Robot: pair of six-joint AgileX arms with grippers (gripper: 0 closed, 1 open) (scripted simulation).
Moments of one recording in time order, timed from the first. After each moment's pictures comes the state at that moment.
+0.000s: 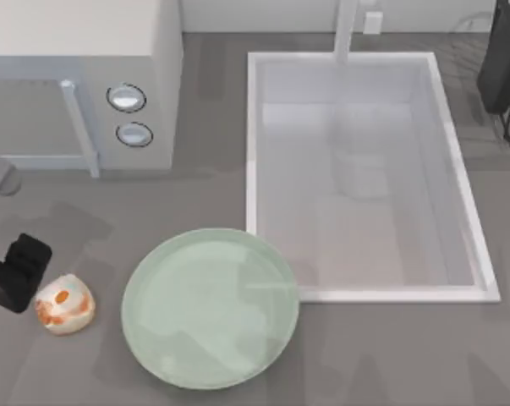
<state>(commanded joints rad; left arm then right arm) -0.11 0.90 0.62 -0.52 0.00 0.42 0.00 0.00 0.00 0.00 0.00 0.00</state>
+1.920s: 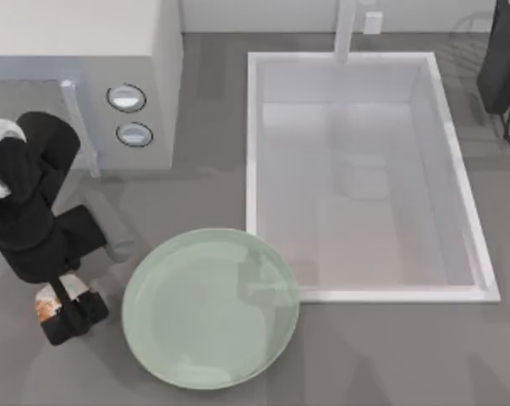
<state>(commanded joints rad) -0.22 1.84 0.90 -0.63 0.00 0.79 0.00 0.00 0.00 0.00 0.00 0.00</state>
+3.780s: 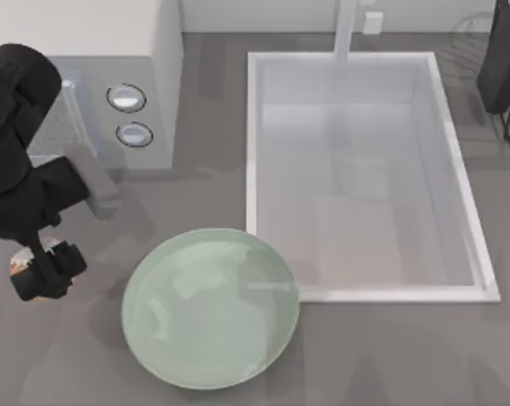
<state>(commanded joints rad) -0.22 1.66 1.13 -1.06 0.02 0.78 0.00 0.00 0.00 0.00 0.00 0.00</state>
